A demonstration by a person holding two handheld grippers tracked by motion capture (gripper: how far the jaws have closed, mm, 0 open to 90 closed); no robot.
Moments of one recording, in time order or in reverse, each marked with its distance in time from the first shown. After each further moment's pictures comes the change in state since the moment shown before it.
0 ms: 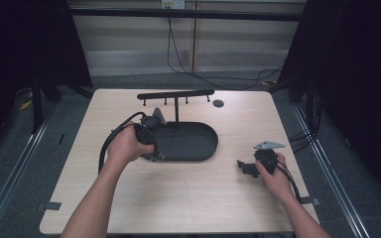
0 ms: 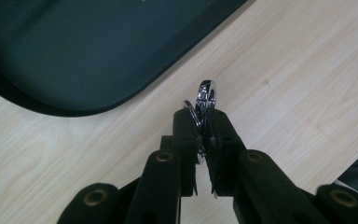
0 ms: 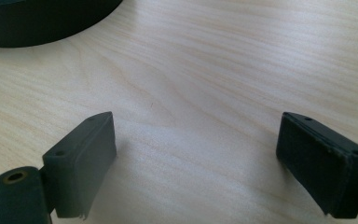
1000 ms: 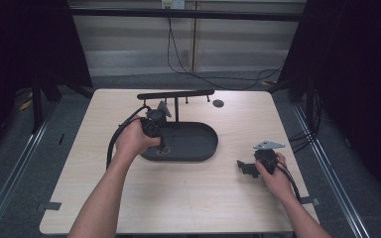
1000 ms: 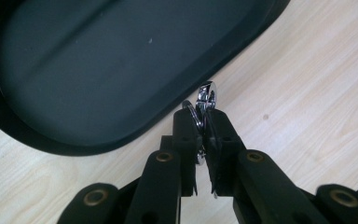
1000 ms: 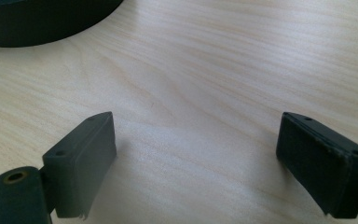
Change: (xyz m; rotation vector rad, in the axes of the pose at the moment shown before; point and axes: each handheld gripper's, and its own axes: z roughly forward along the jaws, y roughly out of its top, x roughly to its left) left arm 0.003 0.023 0.003 -0.058 -0.001 -0.015; right arm 0.000 0.000 0.000 -0.003 0.002 -0.003
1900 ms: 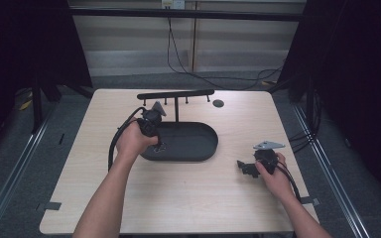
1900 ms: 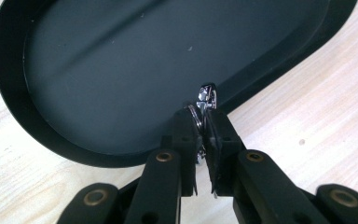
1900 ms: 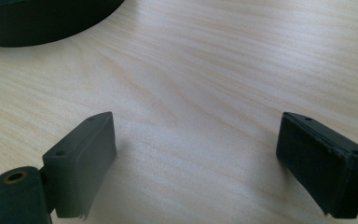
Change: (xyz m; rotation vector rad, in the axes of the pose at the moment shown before) left arm 0.023 -0.003 0.018 -0.031 0.053 -0.088; right arm 0.000 0.000 0.000 0.002 0.002 -0.002
